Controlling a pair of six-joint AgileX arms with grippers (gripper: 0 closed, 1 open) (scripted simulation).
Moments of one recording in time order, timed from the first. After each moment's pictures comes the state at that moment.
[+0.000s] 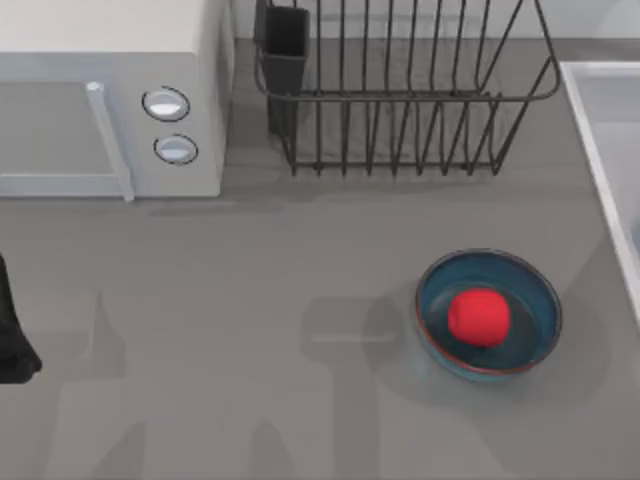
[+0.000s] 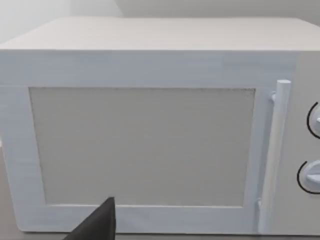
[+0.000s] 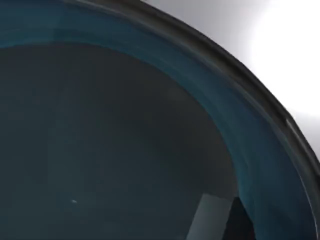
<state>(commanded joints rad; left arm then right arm) 0.00 0.00 0.00 0.00 0.00 0.00 -0.38 2.71 2.21 -0.98 -0.03 -0.35</state>
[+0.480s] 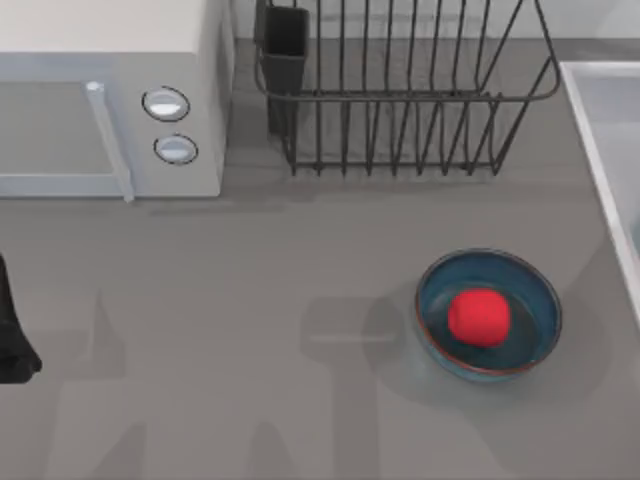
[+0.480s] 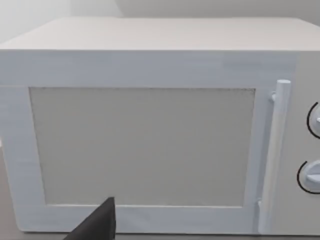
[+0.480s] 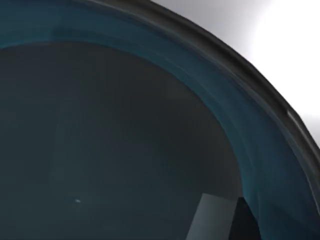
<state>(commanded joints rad) 0.00 0.00 0.00 0.00 0.00 0.00 -0.38 2.71 2.21 -0.98 -0.03 -0.35</state>
